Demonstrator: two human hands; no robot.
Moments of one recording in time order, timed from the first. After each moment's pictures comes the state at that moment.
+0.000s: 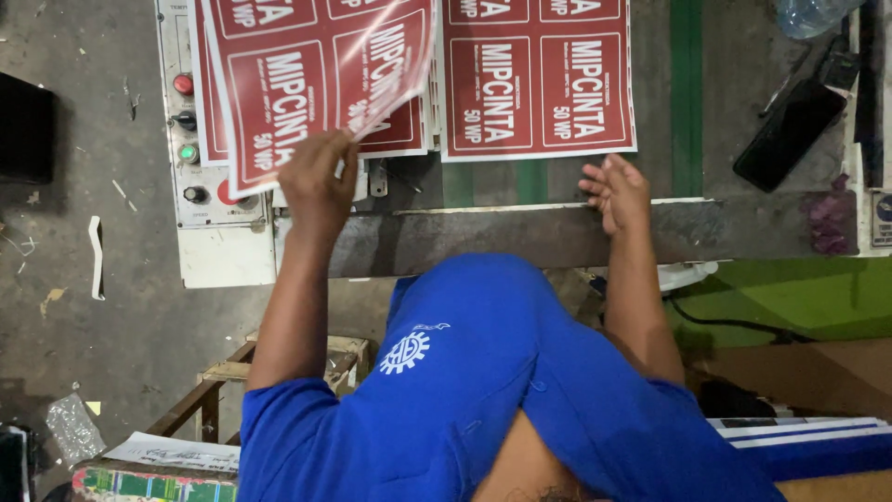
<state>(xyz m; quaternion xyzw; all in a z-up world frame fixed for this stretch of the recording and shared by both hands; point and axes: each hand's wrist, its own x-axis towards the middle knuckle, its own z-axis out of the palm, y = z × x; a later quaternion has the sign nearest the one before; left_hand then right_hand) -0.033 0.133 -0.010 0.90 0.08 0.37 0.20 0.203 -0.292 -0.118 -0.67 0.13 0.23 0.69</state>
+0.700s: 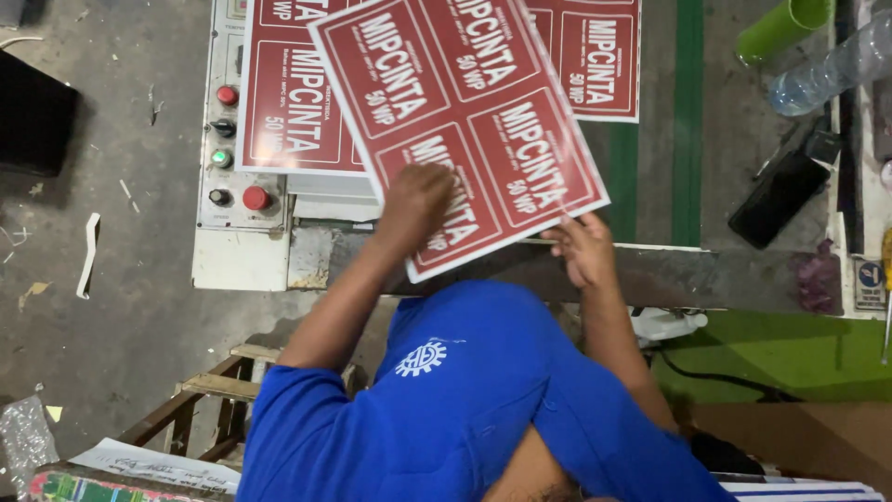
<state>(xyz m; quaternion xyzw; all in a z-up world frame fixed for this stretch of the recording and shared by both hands) -0.003 0.070 -0.039 0.94 0.00 0.24 0.24 0.137 -0.240 -0.089 -0.58 -0.02 0.31 0.75</state>
